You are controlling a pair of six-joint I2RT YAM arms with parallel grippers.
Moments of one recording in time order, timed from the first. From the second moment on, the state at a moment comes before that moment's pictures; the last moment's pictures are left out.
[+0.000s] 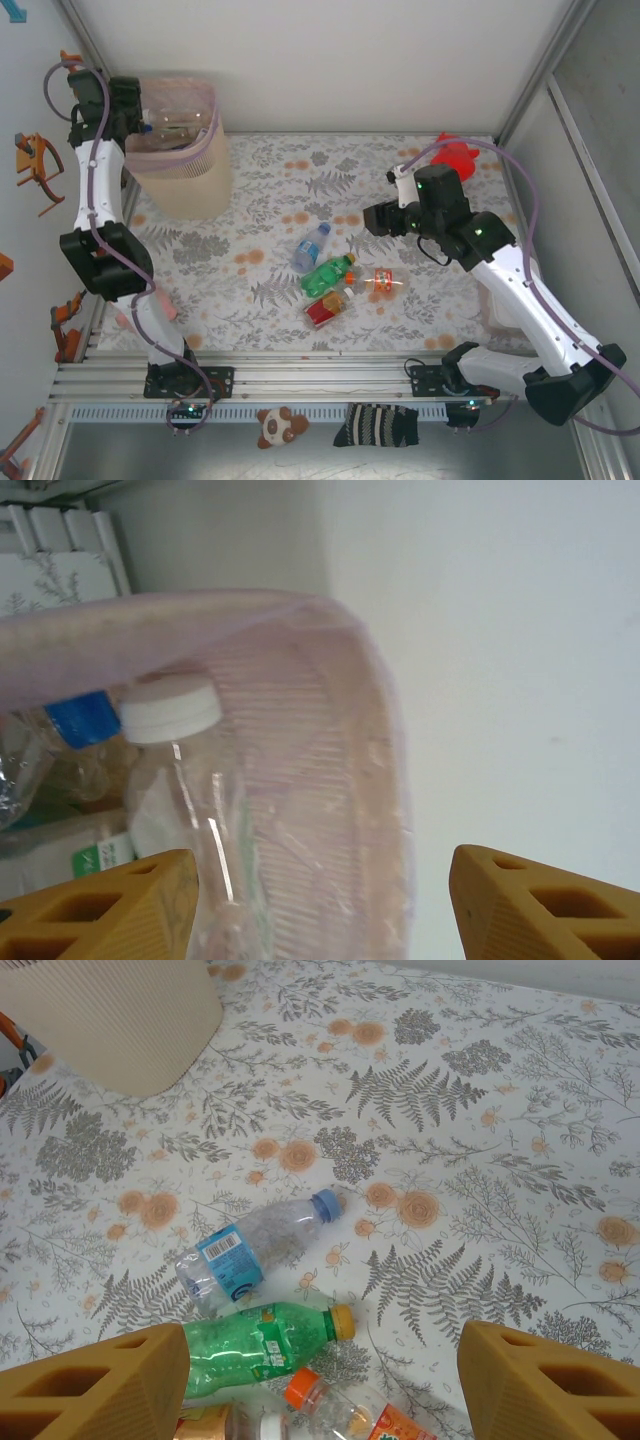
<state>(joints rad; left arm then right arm) 0.18 1.93 2.01 -0.49 0.14 -1.31 0.56 1.14 1.27 -0.78 -0.10 0.17</state>
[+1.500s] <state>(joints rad) 0.07 2.12 2.14 -0.46 0.31 -1.22 0.56 1.10 1.27 -0.79 -0.09 0.17</state>
